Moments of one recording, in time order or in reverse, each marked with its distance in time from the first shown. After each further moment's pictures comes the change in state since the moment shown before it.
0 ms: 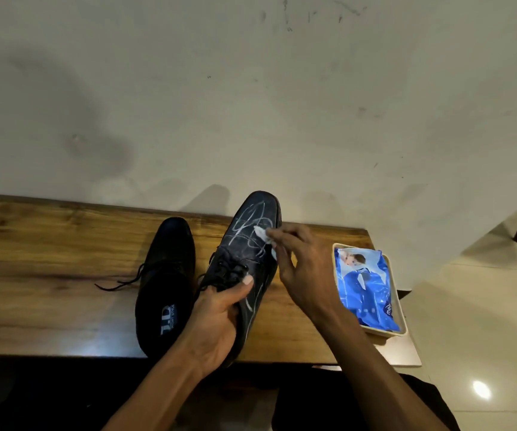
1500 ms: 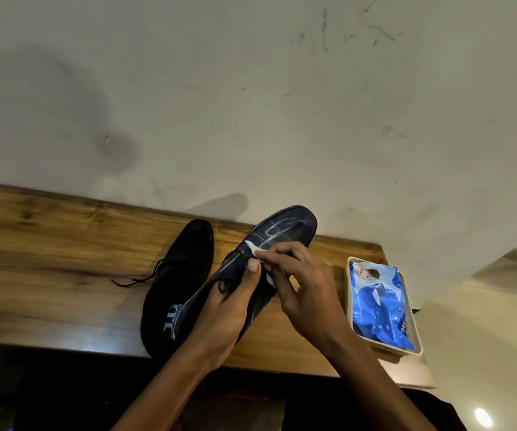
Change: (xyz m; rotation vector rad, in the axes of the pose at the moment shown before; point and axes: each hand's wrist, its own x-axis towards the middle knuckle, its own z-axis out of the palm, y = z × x) left_hand -0.009 0.025 -0.011 0.259 0.001 0.136; right_hand -0.007 -0.046 -0.006 0.134 -0.112 -0.173
